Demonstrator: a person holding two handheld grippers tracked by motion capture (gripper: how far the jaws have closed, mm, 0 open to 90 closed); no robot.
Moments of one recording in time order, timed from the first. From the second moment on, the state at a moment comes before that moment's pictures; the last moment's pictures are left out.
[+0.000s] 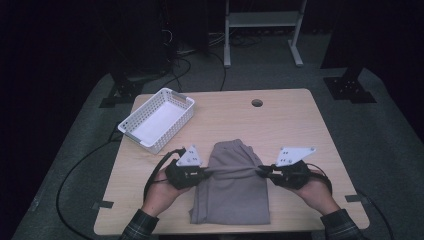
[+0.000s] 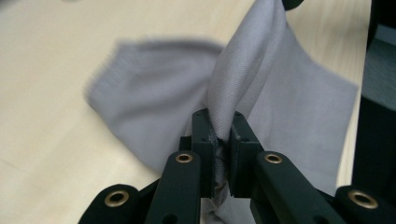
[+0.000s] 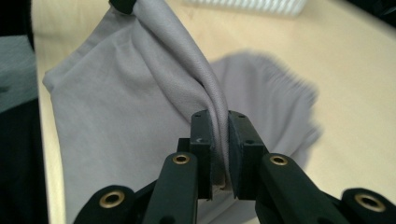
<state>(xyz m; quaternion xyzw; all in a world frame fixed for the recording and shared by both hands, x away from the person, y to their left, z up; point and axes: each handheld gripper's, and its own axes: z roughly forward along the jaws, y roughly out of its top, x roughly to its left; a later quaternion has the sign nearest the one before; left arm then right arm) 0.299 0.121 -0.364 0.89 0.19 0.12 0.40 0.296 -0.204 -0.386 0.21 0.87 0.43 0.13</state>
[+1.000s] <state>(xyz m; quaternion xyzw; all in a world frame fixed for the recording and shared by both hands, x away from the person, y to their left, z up) 0.429 0.099 -0.421 0.87 0.30 0.19 0.35 0.421 -0.183 -0.423 0.32 0.85 0.38 0.18</state>
